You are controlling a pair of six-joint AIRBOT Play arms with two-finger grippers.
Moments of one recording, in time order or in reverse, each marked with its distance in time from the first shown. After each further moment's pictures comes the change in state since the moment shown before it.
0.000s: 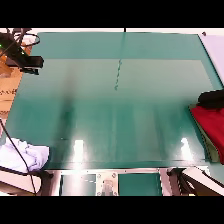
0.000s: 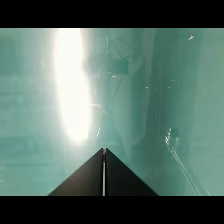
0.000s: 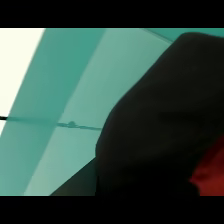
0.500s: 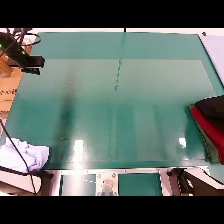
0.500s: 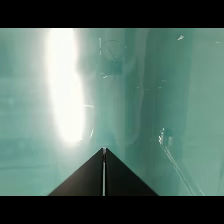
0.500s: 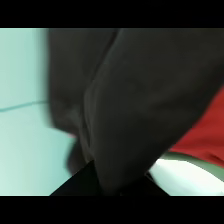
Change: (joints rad) left arm 0.000 0.000 0.000 -0.035 0.000 0.000; right arm -0.192 0.032 -0.195 -0.325 0.180 0.070
